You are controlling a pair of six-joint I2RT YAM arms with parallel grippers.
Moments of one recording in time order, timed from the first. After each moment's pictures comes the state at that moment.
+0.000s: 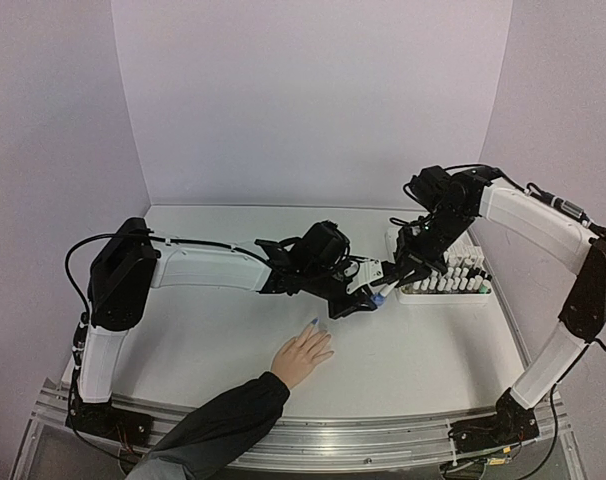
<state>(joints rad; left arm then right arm) -1.07 2.15 1.65 -0.14 0.31 0.42 0.51 1.64 1.53 -1.21 -0.42 0.72</state>
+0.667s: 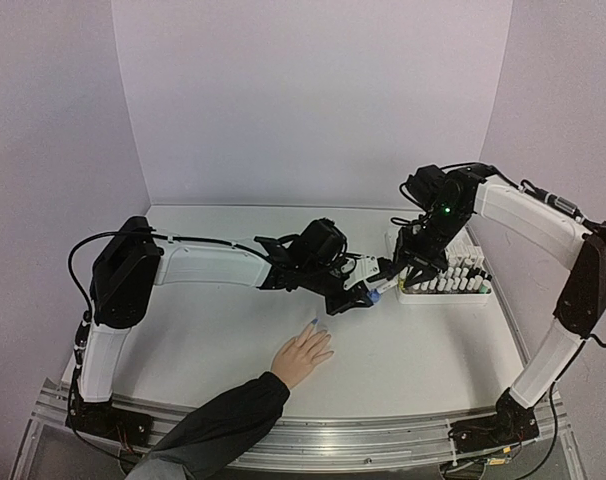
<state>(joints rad) -1.05 2.17 1.67 -0.16 0.31 0.42 0.52 1.68 1.56 -1.23 -0.33 0.74</state>
